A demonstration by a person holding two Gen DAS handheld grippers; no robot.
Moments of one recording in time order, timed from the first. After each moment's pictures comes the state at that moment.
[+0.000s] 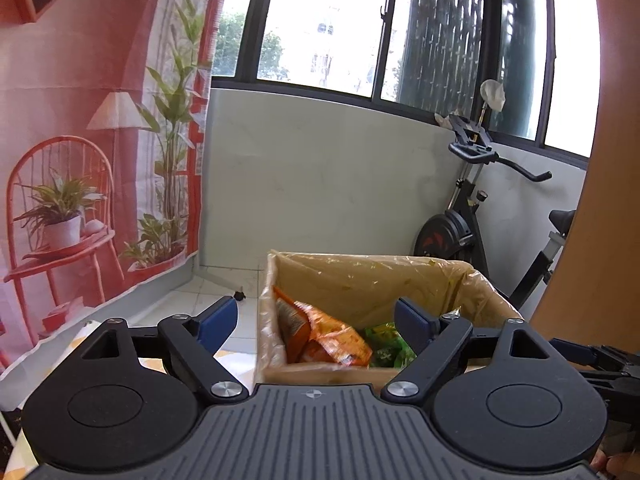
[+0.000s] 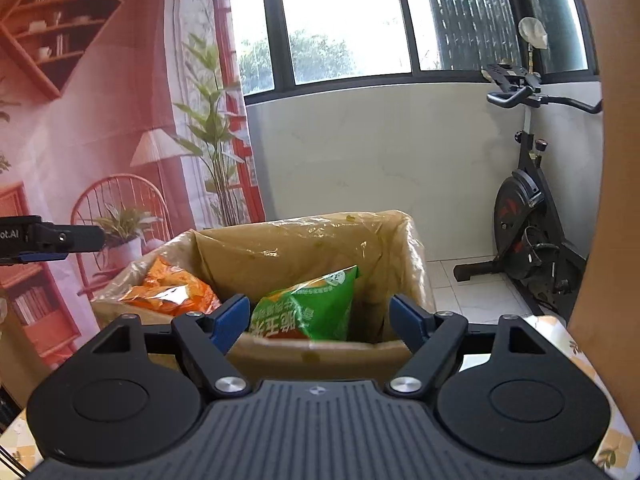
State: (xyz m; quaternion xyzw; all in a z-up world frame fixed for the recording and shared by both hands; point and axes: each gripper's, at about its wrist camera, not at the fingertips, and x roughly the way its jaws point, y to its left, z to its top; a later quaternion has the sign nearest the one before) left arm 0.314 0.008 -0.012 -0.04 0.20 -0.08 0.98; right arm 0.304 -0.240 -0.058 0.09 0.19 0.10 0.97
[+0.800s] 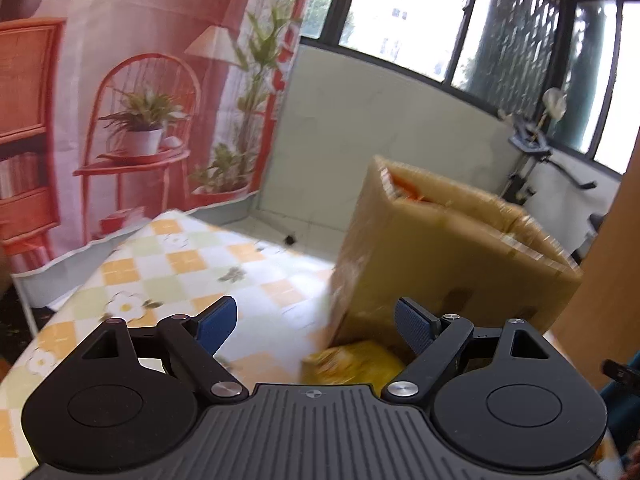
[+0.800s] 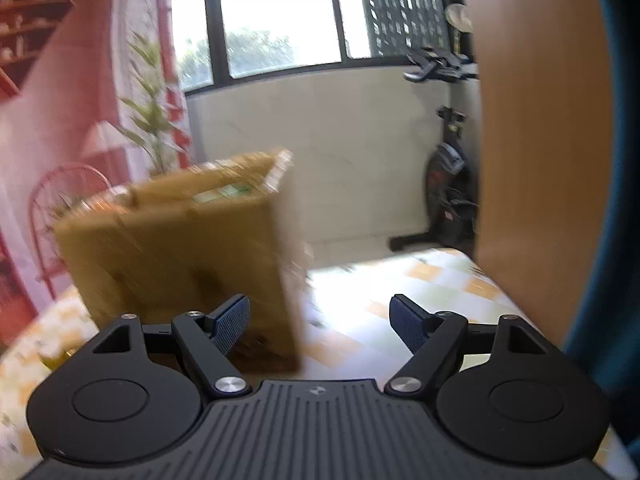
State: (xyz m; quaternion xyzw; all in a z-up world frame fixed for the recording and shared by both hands) left arm 0.221 0.075 -0.094 -0.11 0.25 0.01 0.96; right arm 0.188 -0.312 -0.120 0.09 0.21 0.00 0.97
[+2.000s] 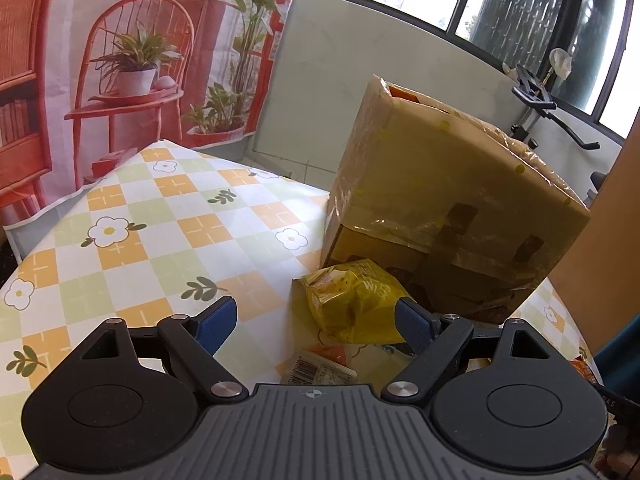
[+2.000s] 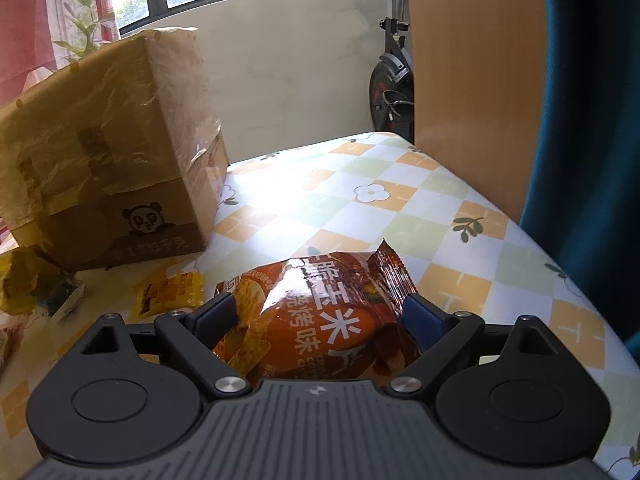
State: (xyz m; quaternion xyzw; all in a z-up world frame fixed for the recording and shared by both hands) left arm 0.214 0.063 -0.135 -0.12 0.32 -0.01 0.94; right arm 0.182 -0.341 -0.212 0.12 0.32 -0.05 0.94
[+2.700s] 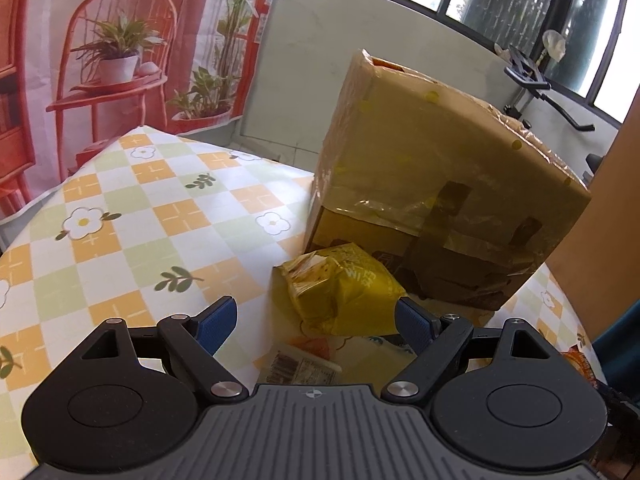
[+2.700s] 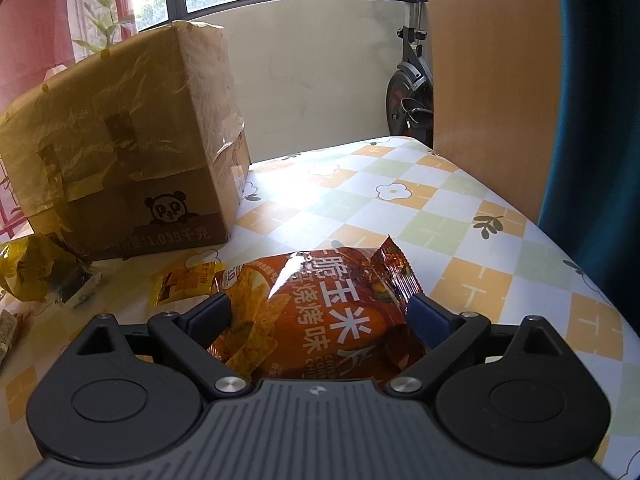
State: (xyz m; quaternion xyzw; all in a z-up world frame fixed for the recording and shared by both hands) left arm 0.235 0.046 -0.146 -0.11 0.35 -0.03 0.93; right arm 0.174 -0.328 -0.222 0.11 0.30 -0.03 0.95
